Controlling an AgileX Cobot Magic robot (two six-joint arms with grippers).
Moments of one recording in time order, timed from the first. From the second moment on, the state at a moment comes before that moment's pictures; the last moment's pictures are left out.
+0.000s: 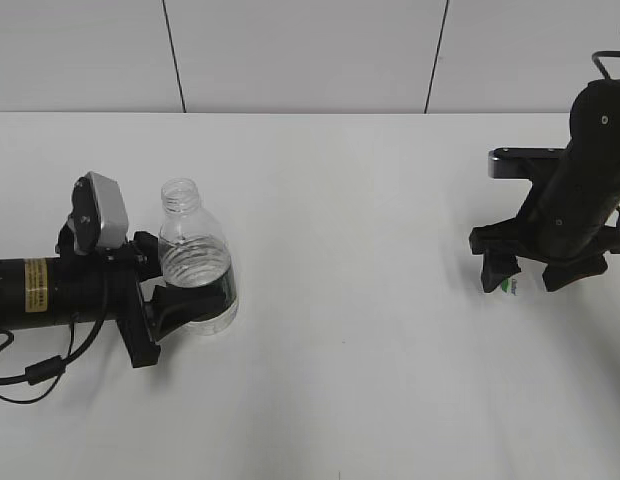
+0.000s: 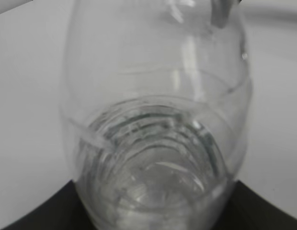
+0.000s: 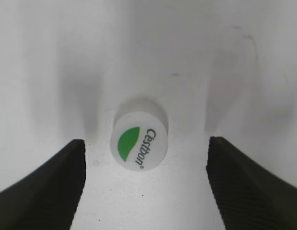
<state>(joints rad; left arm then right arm) -0.10 2.06 -0.62 1.18 -1.10 -0.23 0.22 1.95 -1.08 0.03 0.64 0.06</state>
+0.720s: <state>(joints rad) 0.09 2.03 -0.62 1.41 -1.03 -0.34 0.22 1.83 -1.08 0.02 0.64 0.06</state>
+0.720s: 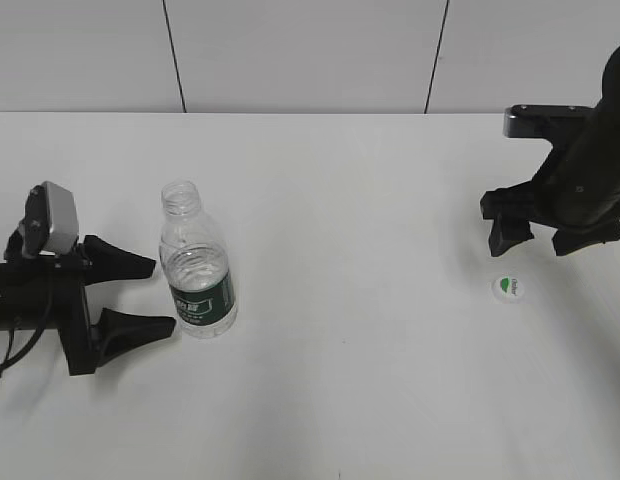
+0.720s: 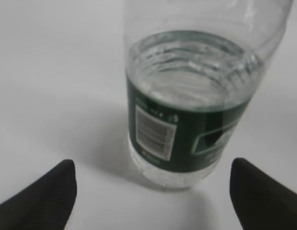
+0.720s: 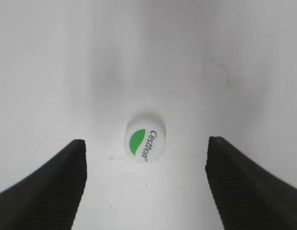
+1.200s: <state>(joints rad) 0.14 1.66 -0.63 1.09 -0.65 -0.44 0.22 1.68 -1.10 -0.03 0.50 0.03</state>
